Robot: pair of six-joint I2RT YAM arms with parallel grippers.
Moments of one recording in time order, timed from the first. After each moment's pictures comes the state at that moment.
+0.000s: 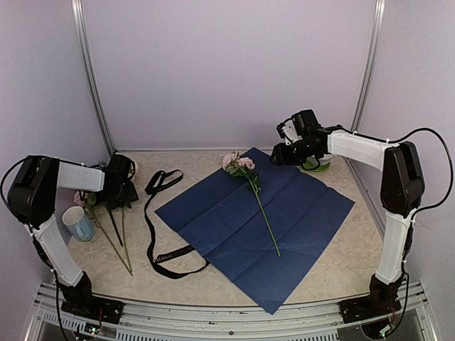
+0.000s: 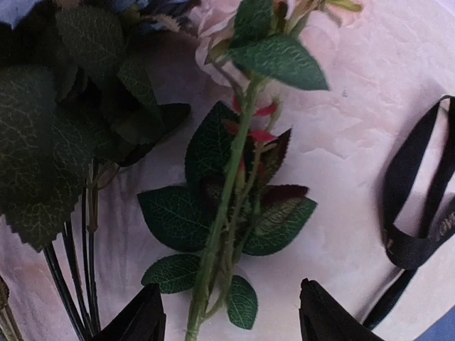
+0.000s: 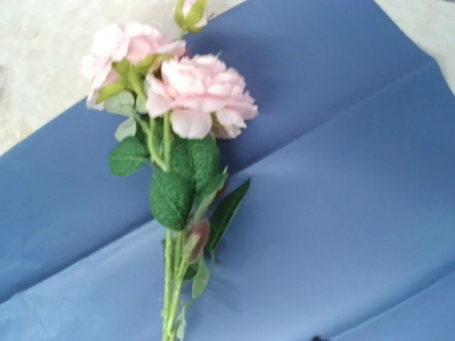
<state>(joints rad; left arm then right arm) -0.16 1.74 0.96 -0.22 -0.33 -0.58 0.42 1.98 1.66 -0.46 -0.17 0.21</state>
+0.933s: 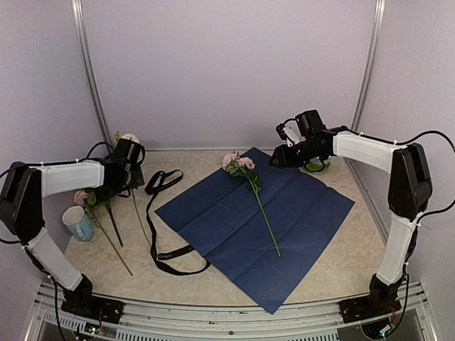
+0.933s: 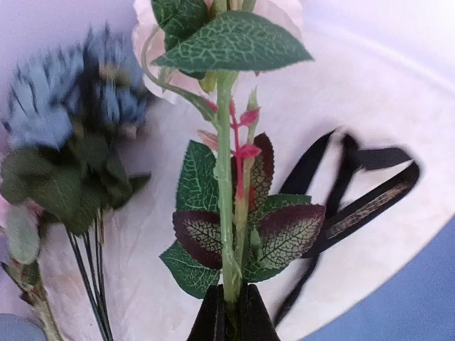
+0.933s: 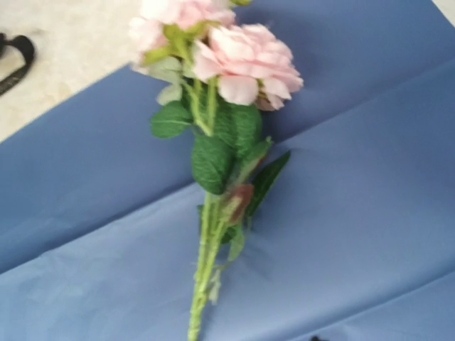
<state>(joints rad) -0.27 1.65 1.00 -0.26 -0.43 -0.52 0.42 1.92 1.58 -0.45 -0.25 0.15</state>
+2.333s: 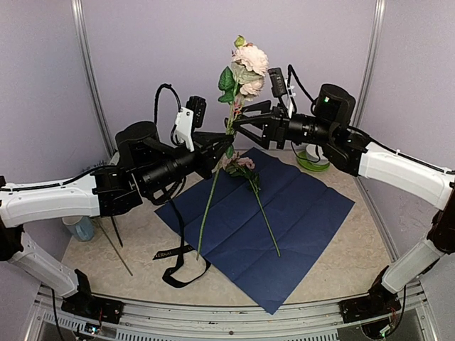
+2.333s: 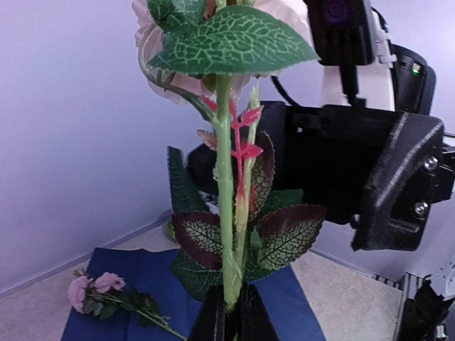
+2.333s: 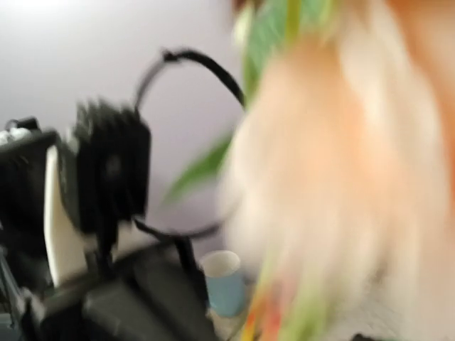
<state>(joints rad) -1.03 1.39 1.12 0.35 -0.17 -0.08 0.72 1.49 1.34 0.32 -0.75 0.24</state>
